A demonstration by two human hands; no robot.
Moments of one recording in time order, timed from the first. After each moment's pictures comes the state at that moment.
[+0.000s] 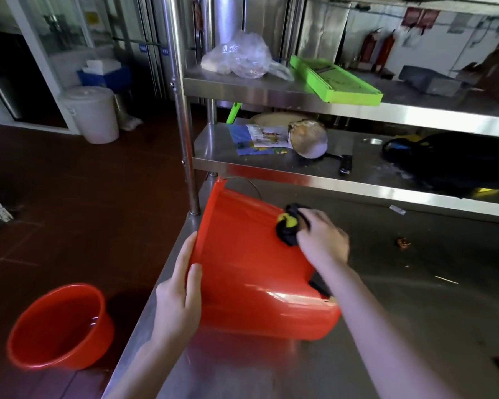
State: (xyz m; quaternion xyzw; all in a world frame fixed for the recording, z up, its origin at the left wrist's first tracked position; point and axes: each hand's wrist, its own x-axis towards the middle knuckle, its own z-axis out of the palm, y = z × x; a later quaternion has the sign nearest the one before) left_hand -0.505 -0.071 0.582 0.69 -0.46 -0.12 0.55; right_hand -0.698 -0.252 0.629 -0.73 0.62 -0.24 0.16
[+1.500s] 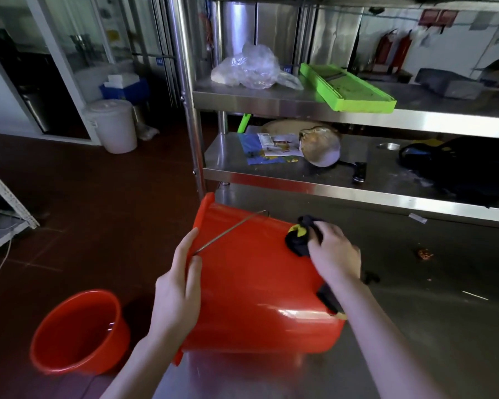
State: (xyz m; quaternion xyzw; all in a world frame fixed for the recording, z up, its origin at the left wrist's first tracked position) left_hand -0.487 -0.088 0.608 0.70 -0.46 -0.13 0.53; right_hand -0.701 -0.263 0.619 -0.73 0.63 -0.22 0.15
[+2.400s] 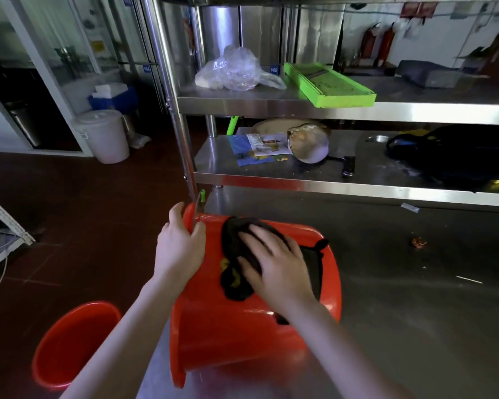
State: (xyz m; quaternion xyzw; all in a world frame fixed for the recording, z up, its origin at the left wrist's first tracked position) left_hand -0.470 -0.154 0.658 0.80 -0.38 -0.16 0.43; right_hand -0.654 -0.197 0.607 -0.87 0.39 -0.30 0.04
